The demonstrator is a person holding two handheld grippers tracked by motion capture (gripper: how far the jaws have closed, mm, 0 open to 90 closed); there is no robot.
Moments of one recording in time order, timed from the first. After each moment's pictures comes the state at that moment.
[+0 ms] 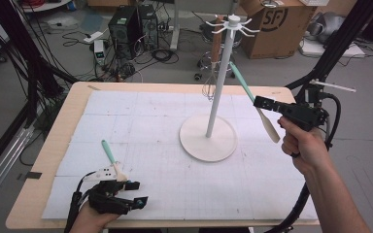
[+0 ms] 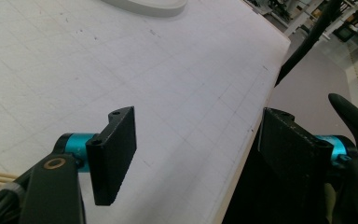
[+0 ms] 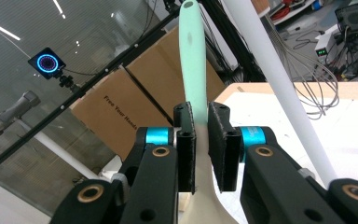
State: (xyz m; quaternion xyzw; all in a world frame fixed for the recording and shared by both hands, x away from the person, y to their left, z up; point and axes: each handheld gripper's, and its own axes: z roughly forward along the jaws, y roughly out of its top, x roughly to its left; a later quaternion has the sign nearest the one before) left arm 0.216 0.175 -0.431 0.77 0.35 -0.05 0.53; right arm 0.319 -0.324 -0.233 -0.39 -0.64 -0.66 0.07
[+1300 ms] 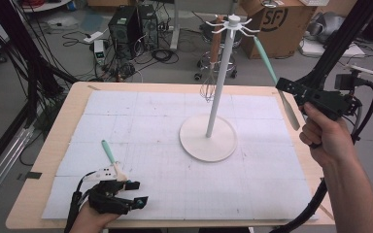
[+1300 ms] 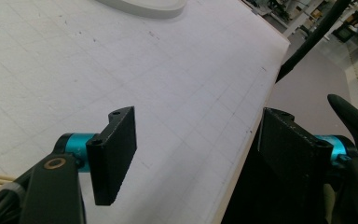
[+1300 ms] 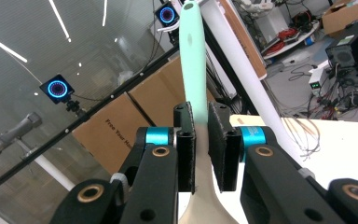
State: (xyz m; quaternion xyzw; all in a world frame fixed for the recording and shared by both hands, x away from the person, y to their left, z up) left arm 0.216 0.175 -0.430 0.77 0.35 -0.05 0.53; right arm 0.309 -0.350 -0.191 -0.38 -0.60 -0.70 0.04
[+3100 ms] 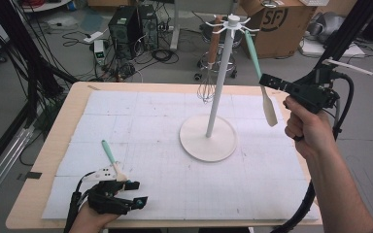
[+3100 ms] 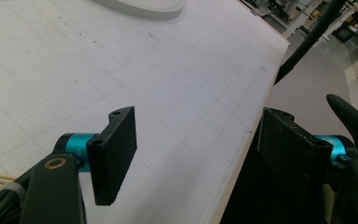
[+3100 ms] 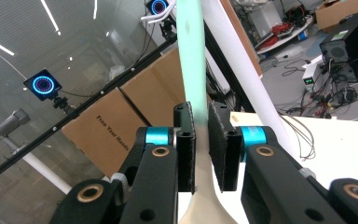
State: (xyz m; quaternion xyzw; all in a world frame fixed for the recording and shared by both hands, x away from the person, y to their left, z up) left arm 0.215 0.175 -0.429 0.77 0.35 -0.04 0.53; right arm 0.328 -0.321 -0.193 -0.39 -0.62 -0.68 0.04
